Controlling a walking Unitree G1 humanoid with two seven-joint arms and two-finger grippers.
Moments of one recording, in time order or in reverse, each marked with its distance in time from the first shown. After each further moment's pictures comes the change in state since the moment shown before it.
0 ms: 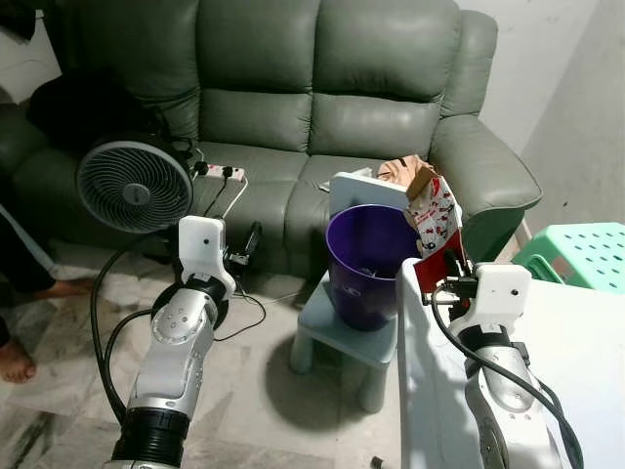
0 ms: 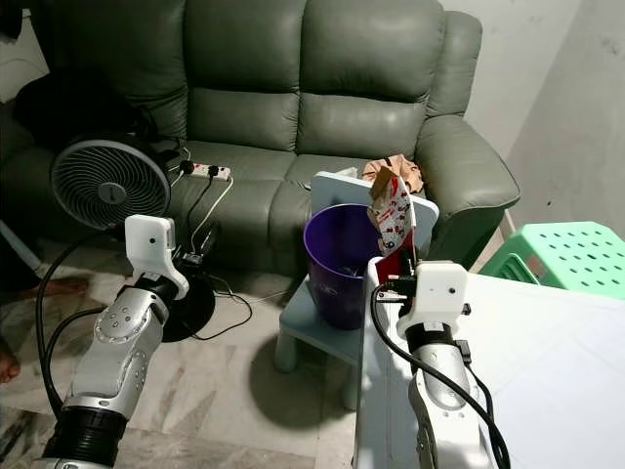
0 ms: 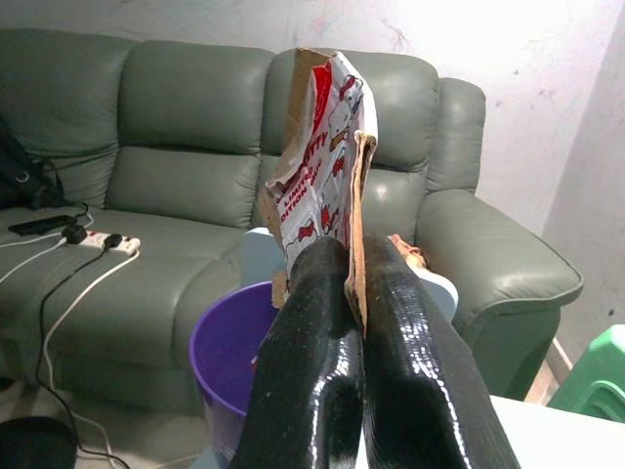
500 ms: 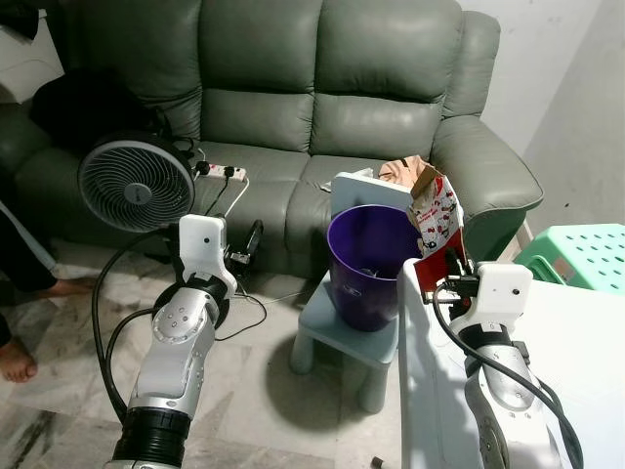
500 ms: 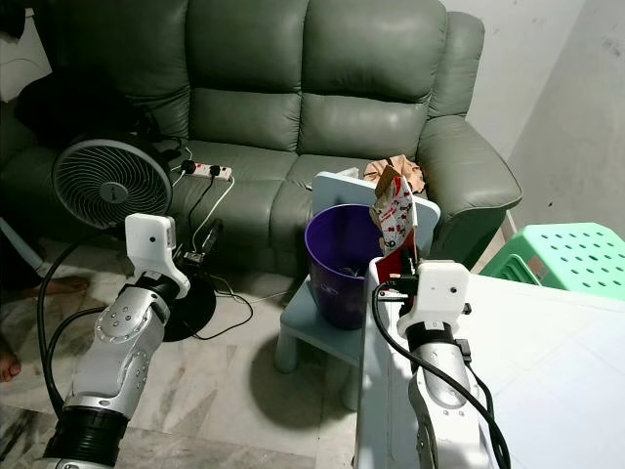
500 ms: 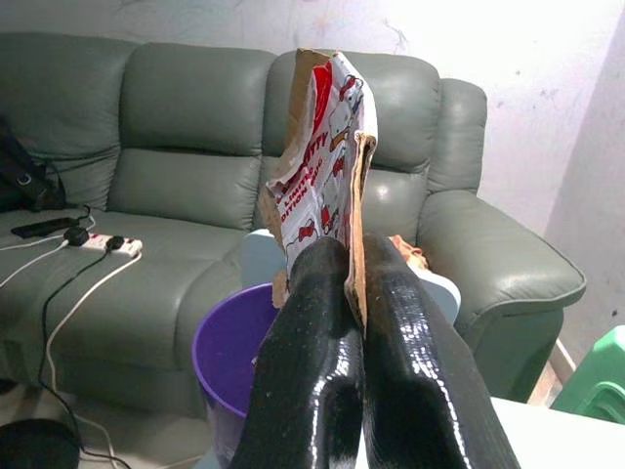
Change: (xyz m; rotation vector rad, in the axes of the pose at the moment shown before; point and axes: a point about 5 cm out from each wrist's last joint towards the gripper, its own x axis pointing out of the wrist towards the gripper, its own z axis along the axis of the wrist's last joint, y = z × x) left arm 0.000 -0.002 0.001 -0.022 -0.003 -0.009; right arm 0.001 0.000 0.000 0.004 -0.003 0.001
